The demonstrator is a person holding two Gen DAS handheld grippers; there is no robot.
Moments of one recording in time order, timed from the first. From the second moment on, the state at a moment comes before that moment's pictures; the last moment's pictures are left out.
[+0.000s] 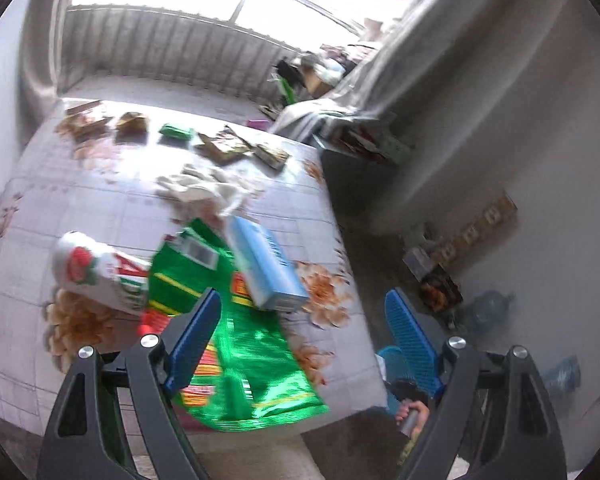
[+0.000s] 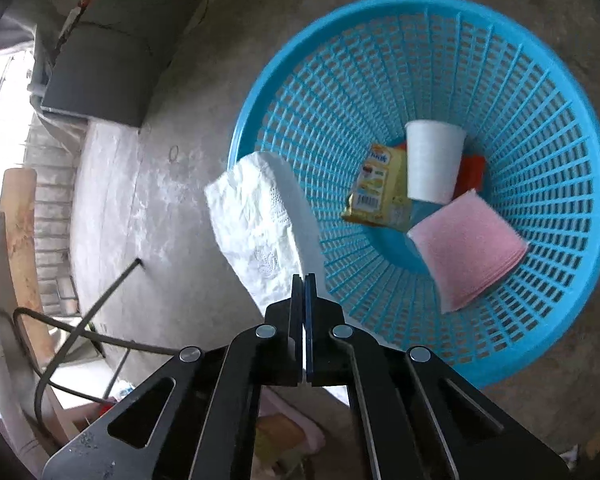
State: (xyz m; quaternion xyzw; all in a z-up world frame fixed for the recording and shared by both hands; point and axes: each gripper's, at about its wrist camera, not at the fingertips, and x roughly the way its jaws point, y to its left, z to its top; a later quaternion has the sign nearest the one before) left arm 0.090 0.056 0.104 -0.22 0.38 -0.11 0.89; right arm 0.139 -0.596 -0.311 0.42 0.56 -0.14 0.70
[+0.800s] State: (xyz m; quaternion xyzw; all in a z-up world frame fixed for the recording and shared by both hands) left arm 0.092 0.110 0.086 -0.26 0.37 -0.04 0.89; right arm 0.152 -0.642 -0.295 0.44 0.52 -0.25 0.69
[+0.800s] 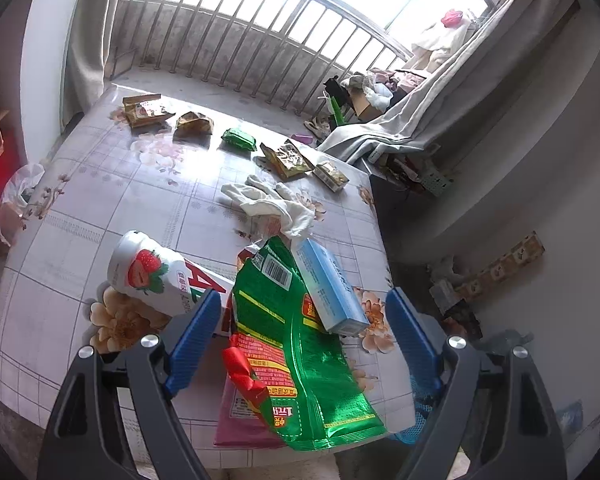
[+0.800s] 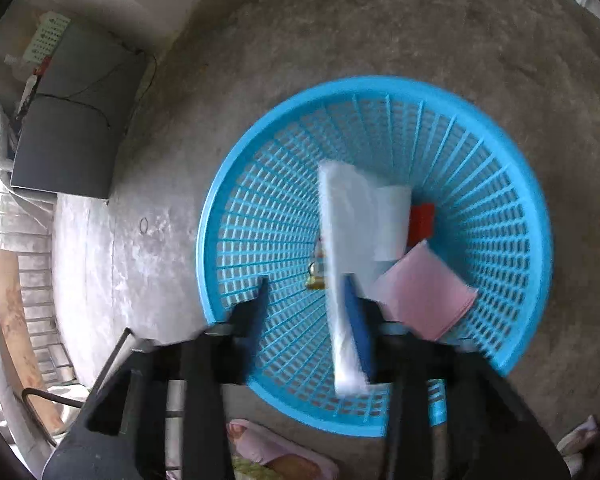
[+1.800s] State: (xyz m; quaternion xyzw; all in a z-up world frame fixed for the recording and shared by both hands) left arm 0.091 0.161 0.082 -0.25 0.35 -0.04 0.90; right arm 0.122 -0.515 -0.093 0.40 0.44 -0.09 0.80
